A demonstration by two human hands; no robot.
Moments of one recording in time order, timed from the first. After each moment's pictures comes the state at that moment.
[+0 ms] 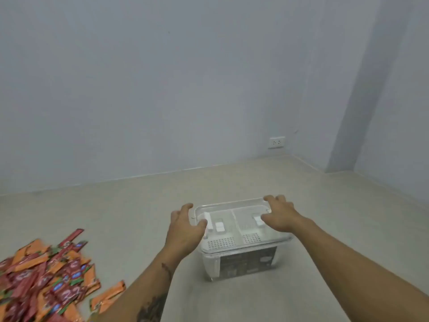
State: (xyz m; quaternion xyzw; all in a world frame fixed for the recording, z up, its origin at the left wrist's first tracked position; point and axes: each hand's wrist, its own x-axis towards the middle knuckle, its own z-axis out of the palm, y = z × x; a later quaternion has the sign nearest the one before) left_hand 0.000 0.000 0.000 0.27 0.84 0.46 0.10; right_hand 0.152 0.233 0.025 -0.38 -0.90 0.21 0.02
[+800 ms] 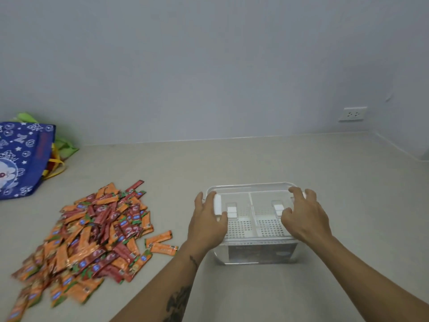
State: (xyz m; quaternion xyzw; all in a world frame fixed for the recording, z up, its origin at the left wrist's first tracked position) left_hand 0.012 -0.038 -0.047 0.22 0.90 0.37 0.04; right_hand 0.118 0.182 -0.040 -0.34 -0.91 0.20 0.13
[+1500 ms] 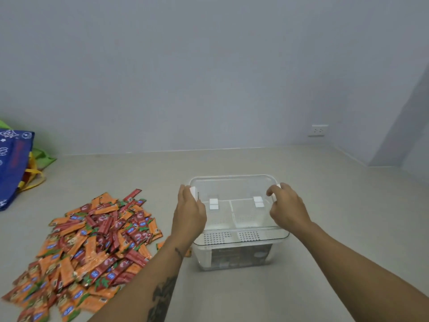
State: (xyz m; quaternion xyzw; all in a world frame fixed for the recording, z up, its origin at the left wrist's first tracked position) left_hand -0.032 -0.142 -0.017 0.23 0.87 0.44 -0.02; right_hand 0.103 0.078 0.005 -0.30 -0.92 0.13 0.20
